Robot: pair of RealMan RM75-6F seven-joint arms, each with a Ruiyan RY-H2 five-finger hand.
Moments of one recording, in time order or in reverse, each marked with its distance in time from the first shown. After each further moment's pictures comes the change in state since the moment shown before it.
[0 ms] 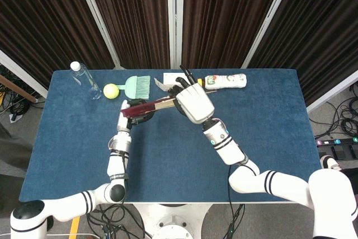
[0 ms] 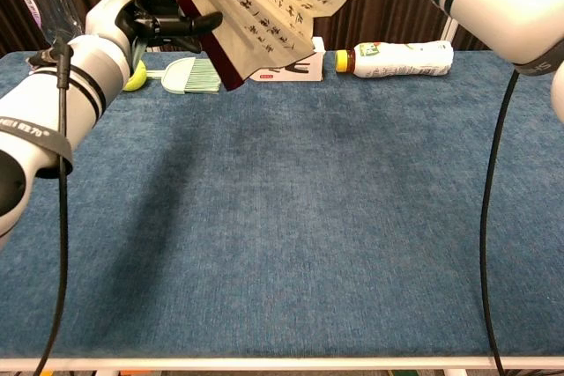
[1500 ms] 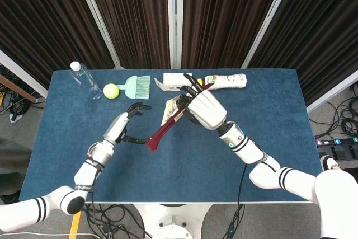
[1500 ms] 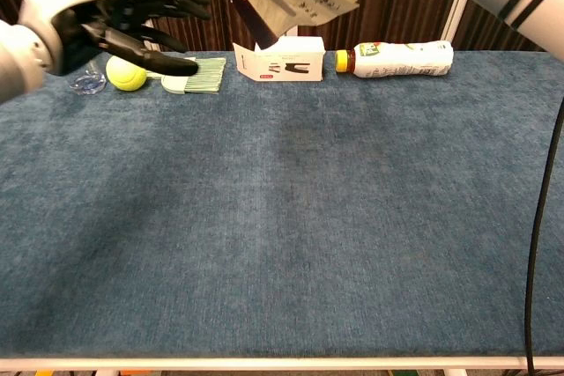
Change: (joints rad) left arm 0.088 0.381 0.193 -0.293 0.267 -0.187 -0.066; right arm -0.017 0.068 -0.150 0.141 -0.230 0.127 0.355
